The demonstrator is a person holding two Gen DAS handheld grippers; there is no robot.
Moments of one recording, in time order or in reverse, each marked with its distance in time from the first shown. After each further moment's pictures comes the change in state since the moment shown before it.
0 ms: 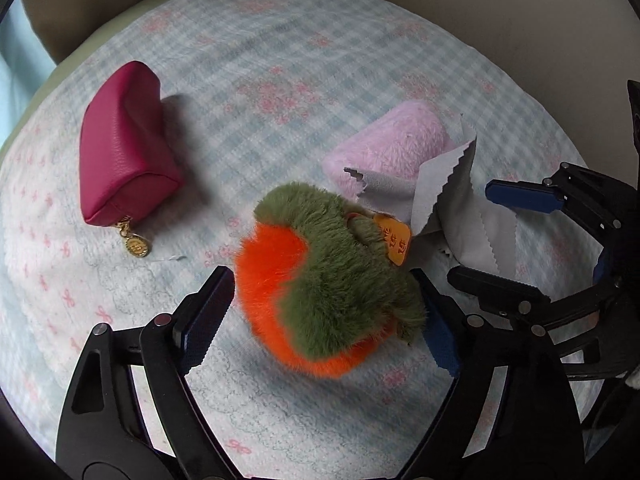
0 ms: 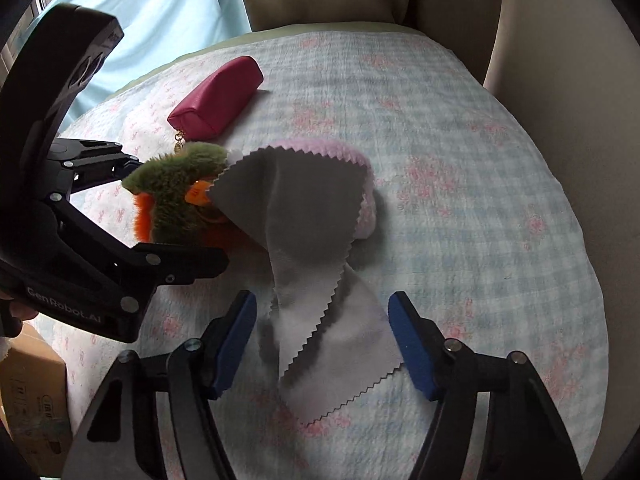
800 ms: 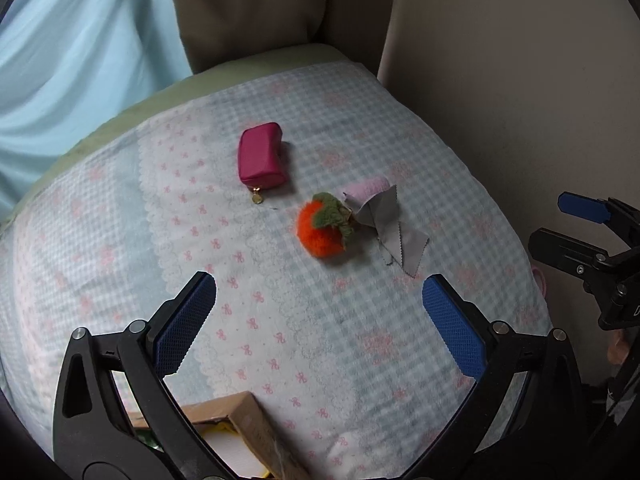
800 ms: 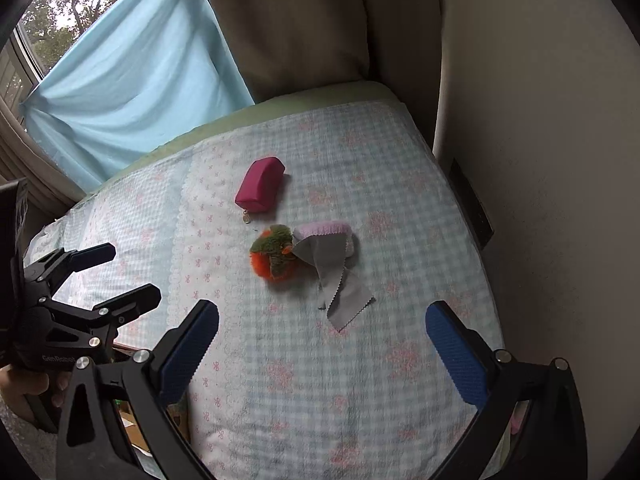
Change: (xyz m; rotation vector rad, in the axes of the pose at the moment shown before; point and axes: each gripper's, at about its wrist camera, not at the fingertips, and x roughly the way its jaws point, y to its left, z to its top) left arm -0.236 -0.051 -0.064 -0.326 -0.178 0.185; right arm -0.206 -0.005 0.024 0.150 -0.034 0.049
